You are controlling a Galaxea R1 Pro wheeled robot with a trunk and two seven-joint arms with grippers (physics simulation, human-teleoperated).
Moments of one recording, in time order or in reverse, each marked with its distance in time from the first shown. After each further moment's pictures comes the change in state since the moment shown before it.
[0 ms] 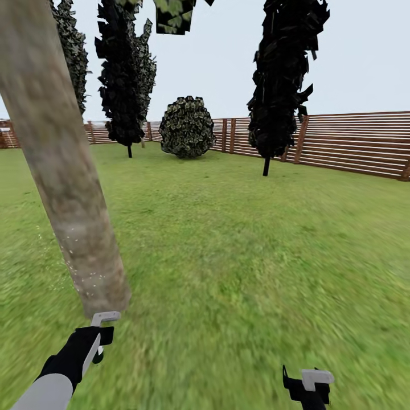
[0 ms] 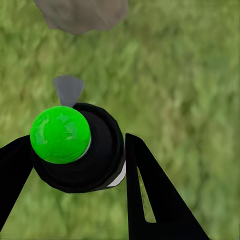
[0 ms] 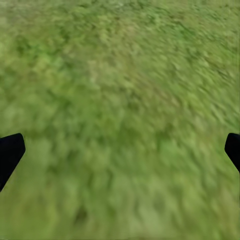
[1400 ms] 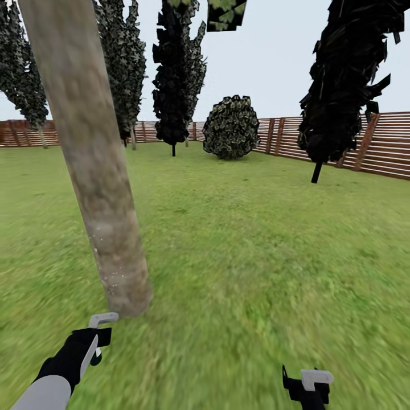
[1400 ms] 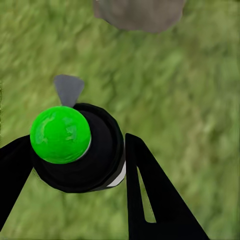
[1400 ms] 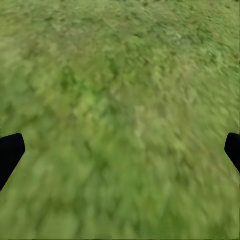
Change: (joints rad) left arm 0.005 0.002 0.035 0.000 -0.004 -0.006 0.000; right arm 0.000 0.001 0.000 0.000 0.000 0.001 0.000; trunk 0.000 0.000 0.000
